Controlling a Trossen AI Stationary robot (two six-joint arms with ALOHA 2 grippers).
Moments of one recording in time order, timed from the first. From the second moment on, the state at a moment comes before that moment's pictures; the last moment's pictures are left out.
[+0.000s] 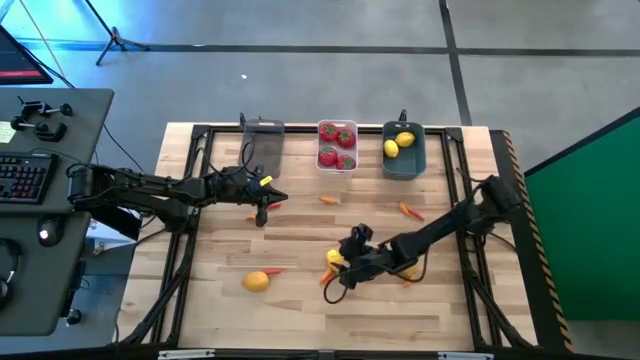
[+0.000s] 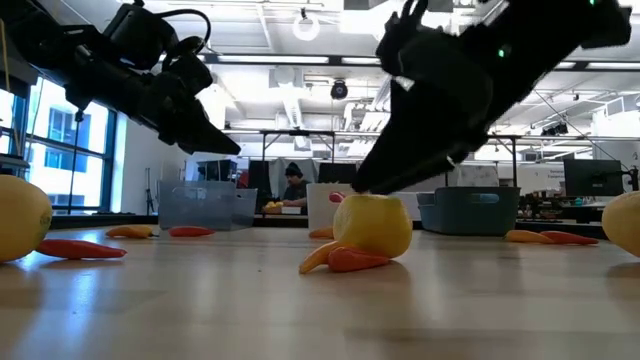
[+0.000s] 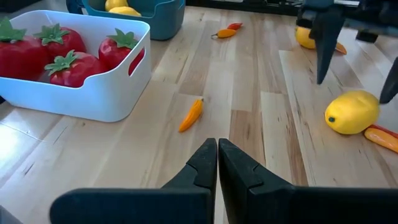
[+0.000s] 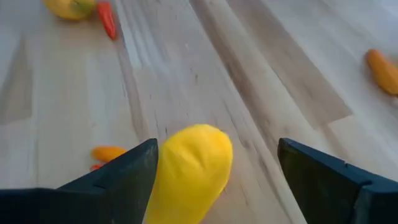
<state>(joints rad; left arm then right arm) 0.22 1.14 0.32 0.39 0.07 0.01 0.43 1.82 0.97 -0.02 0.53 0.58</state>
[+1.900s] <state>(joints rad) 0.22 1.14 0.32 0.42 0.06 0.00 -0.72 1.55 0.97 -0.77 0.36 0.12</state>
